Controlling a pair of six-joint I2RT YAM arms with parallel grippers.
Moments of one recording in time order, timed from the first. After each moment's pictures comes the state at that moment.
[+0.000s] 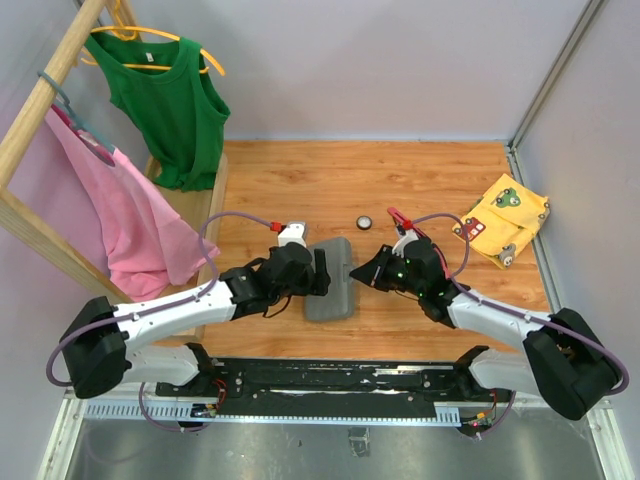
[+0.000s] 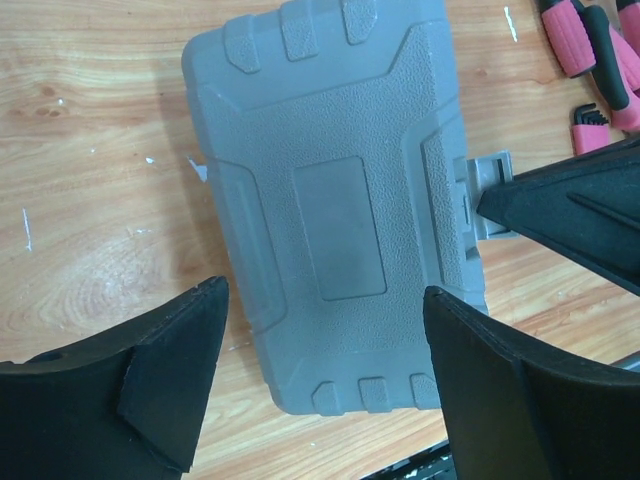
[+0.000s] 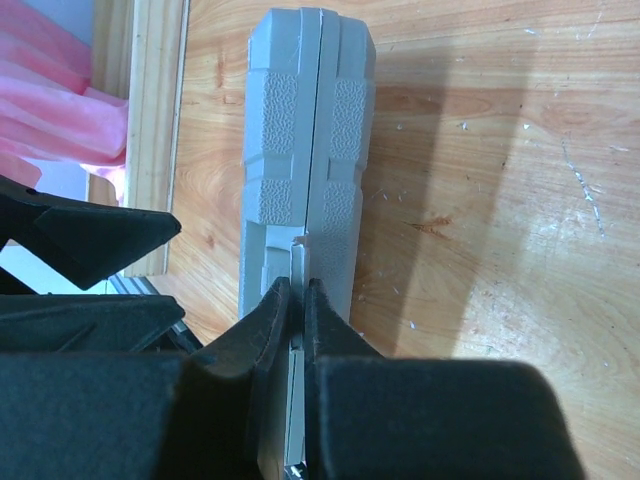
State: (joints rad) left arm -0.96 1.21 0.74 -0.24 -0.37 -0.73; right arm 0.62 1.20 0.40 0.36 -0.23 0.87
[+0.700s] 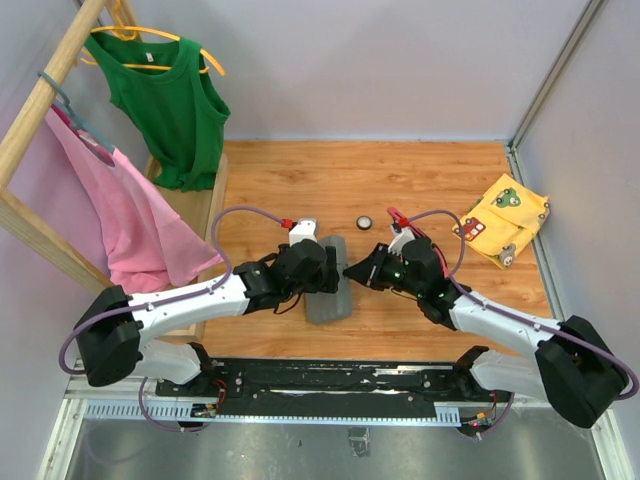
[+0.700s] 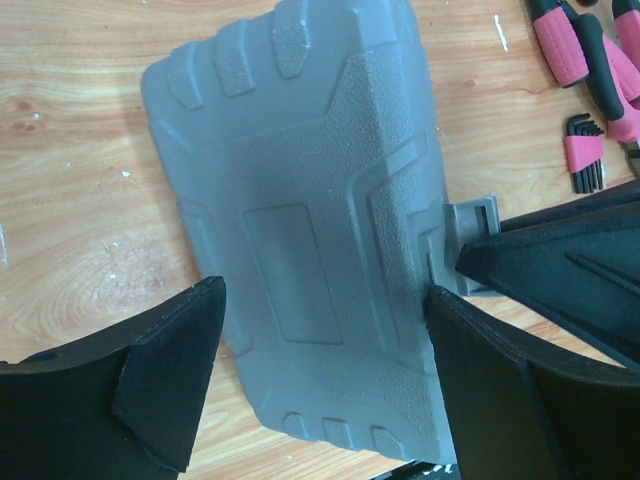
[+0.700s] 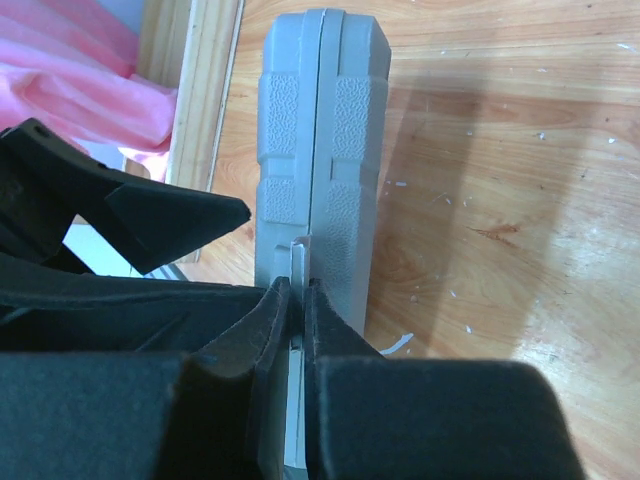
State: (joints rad) left arm -1.00 1.30 0.83 -0.26 -0.41 -0.75; right arm 0.67 1.15 0.43 0.34 -0.22 0.88
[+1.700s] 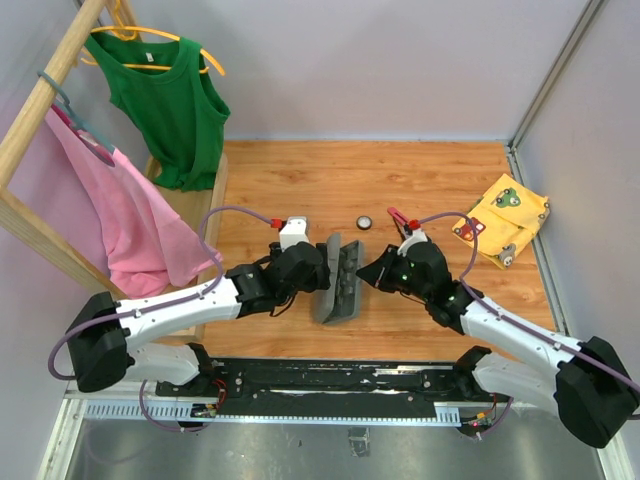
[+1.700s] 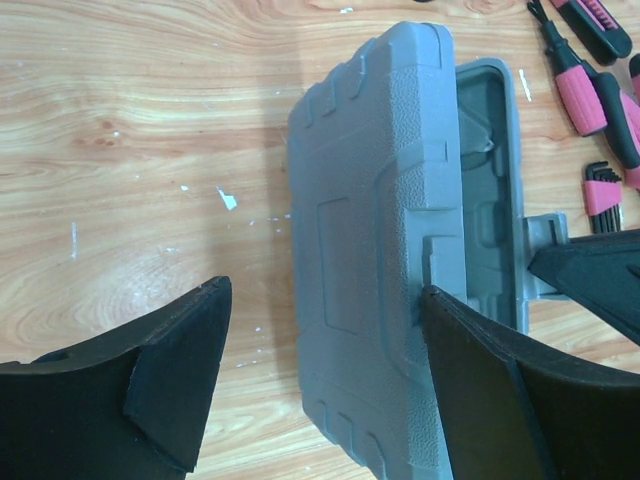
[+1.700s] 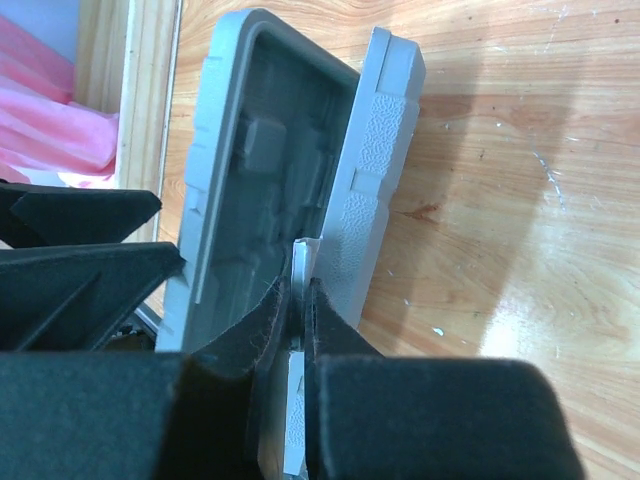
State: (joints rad) left arm -1.02 1.26 0.83 -0.31 -0.54 -0.77; right arm 0.68 1.02 0.45 0.13 -0.09 0.85
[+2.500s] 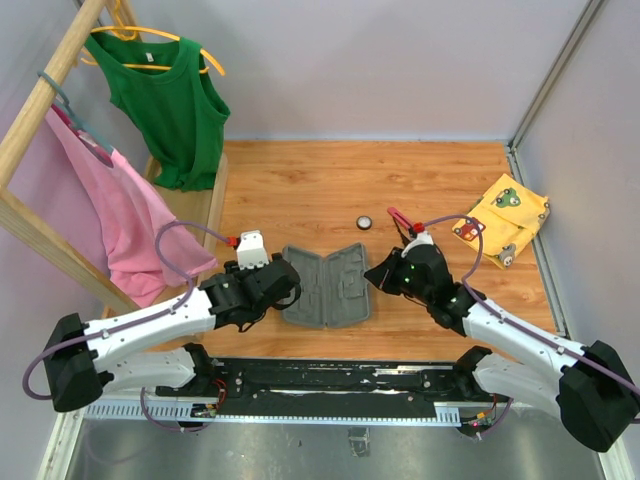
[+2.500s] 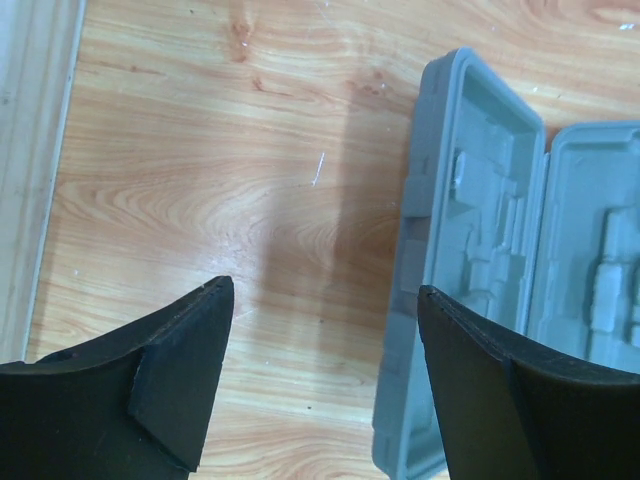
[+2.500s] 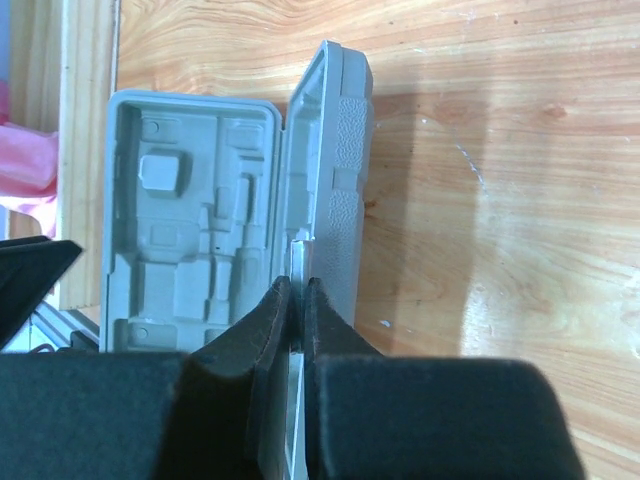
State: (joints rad) left arm -1.01 1.09 0.74 -0.71 -0.78 -1.02; right arm 0.68 0.99 0.44 0.05 0.01 0.82
